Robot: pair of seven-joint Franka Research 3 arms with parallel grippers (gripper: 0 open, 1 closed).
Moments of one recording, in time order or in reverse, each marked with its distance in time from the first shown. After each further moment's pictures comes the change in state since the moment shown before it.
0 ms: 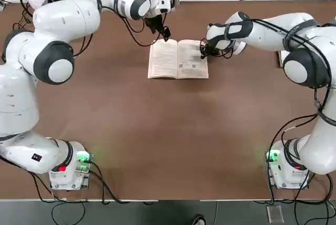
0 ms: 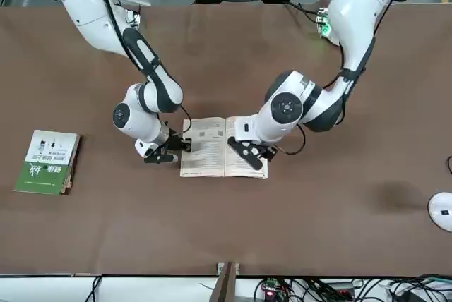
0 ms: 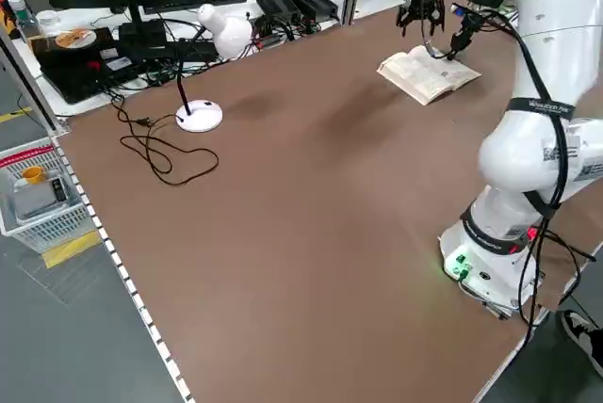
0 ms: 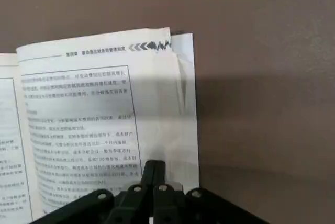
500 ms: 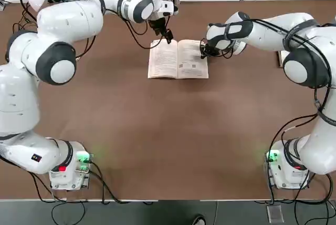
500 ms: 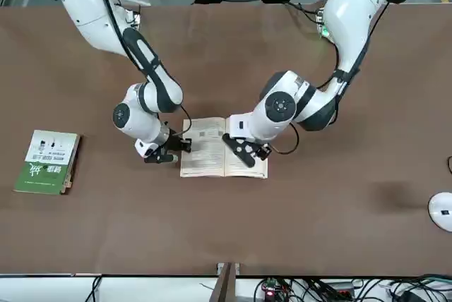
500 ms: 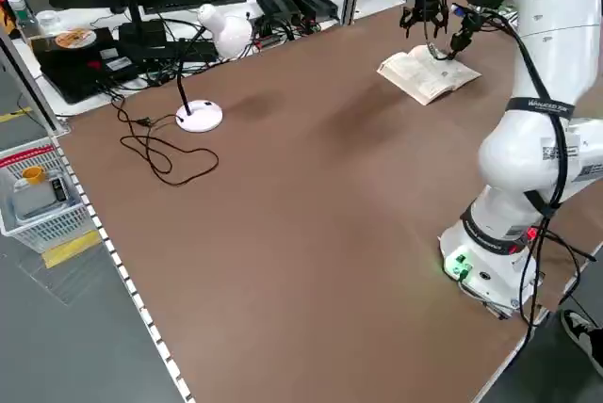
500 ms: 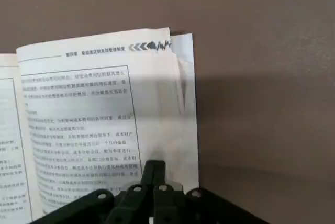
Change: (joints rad) left arm -0.009 0.020 -0.004 0.000 0.000 0.043 0.091; right arm 0.000 0.000 0.000 0.000 0.000 0.000 0.000
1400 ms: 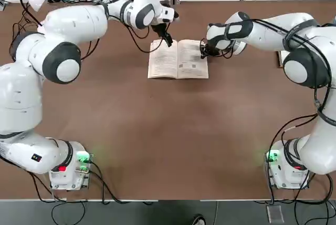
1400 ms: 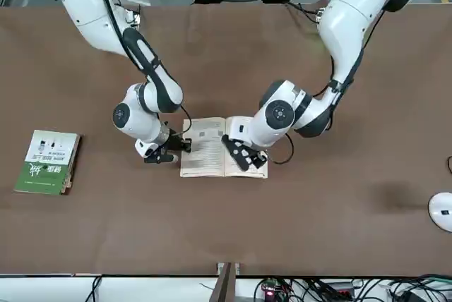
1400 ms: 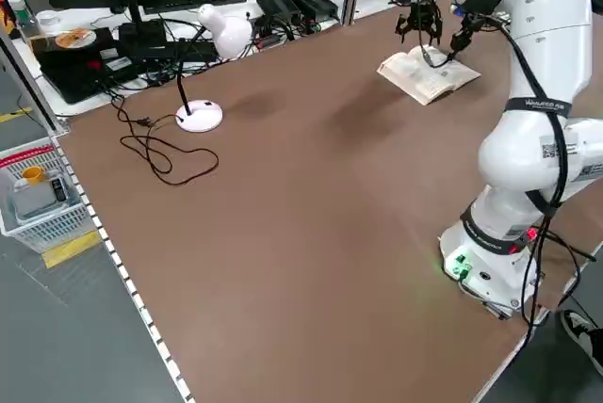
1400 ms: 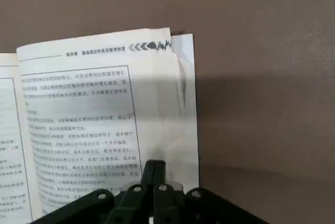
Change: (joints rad) left arm 0.002 0.065 -0.006 0.000 0.000 0.094 0.132; right arm 0.000 0.000 0.000 0.000 0.000 0.000 -0.003
